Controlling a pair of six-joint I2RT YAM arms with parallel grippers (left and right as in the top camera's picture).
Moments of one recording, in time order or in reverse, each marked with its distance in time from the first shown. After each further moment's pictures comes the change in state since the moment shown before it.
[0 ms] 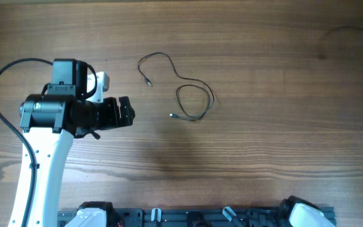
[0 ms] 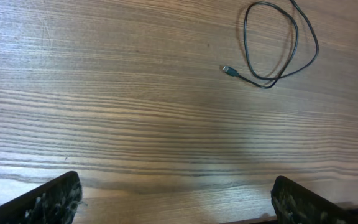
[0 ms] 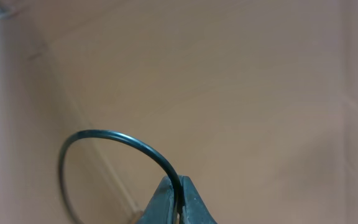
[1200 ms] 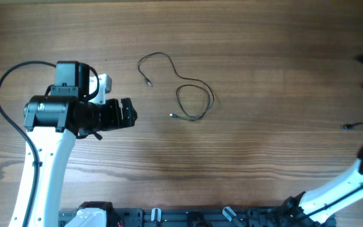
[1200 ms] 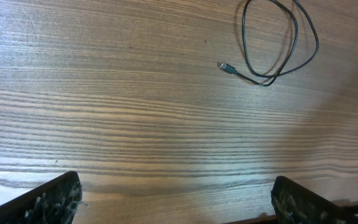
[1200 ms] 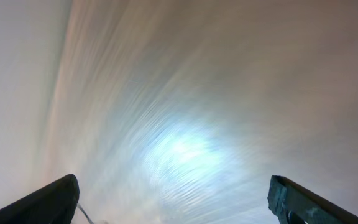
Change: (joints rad) left arm 0.000 0.000 -0.045 0.036 0.026 0.000; right arm -0.259 0.779 -0.013 -0.450 -1.376 -0.117
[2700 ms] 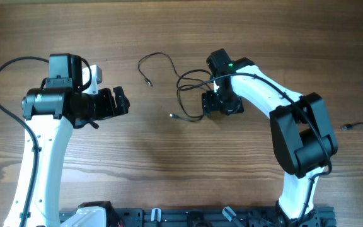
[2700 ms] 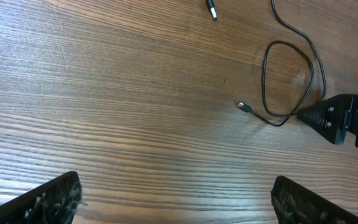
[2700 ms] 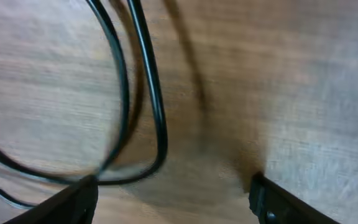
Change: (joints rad) left arm 0.069 0.071 -0.003 0.112 -0.027 -0.023; right arm 1.115 0.001 -0.336 0.037 0.497 0.070
